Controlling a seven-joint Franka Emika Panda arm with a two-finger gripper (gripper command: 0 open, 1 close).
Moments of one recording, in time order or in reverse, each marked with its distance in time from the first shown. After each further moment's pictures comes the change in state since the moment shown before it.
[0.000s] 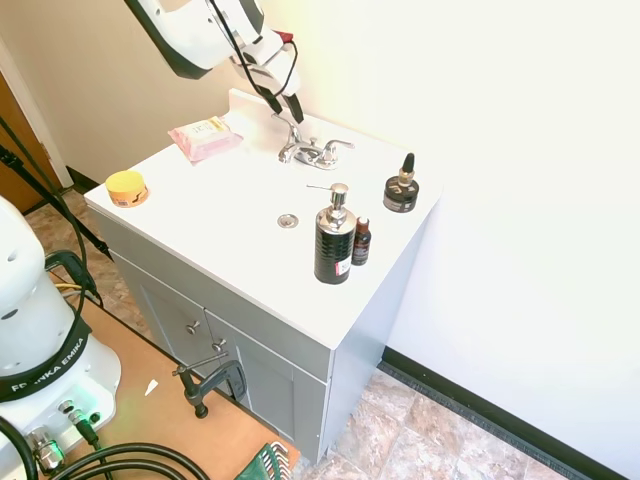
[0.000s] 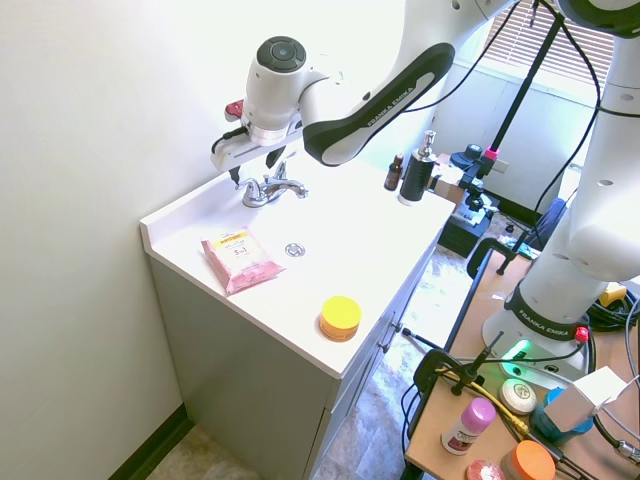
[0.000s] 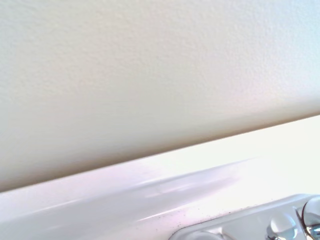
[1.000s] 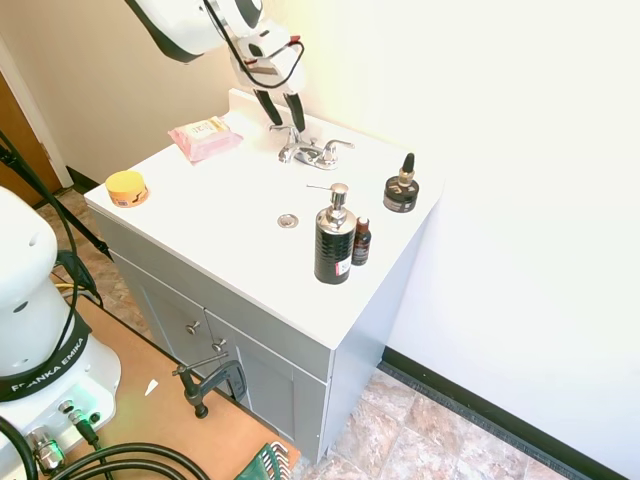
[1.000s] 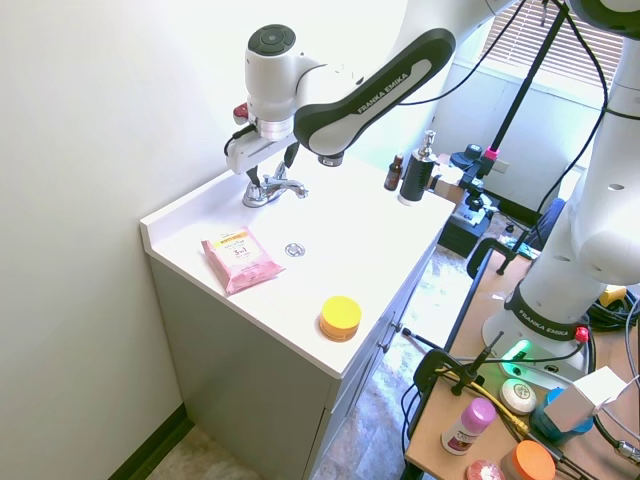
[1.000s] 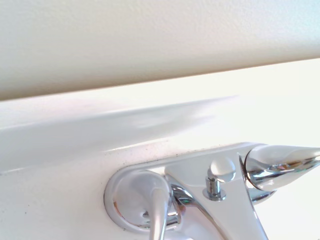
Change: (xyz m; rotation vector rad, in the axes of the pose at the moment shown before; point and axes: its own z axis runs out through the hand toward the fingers) arm 0.014 0.015 -0.004 -0.199 -0.052 -0.084
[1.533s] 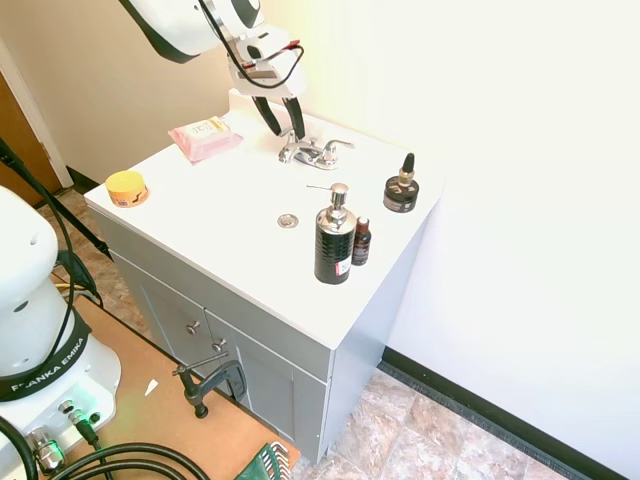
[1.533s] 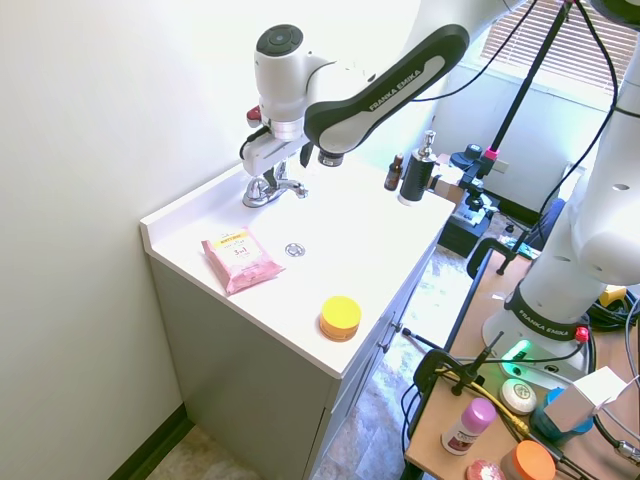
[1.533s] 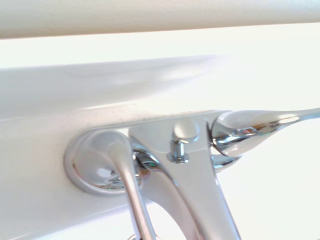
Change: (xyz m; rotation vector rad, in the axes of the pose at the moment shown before) arm 0.002 0.023 -0.002 -0.055 0.015 -0.019
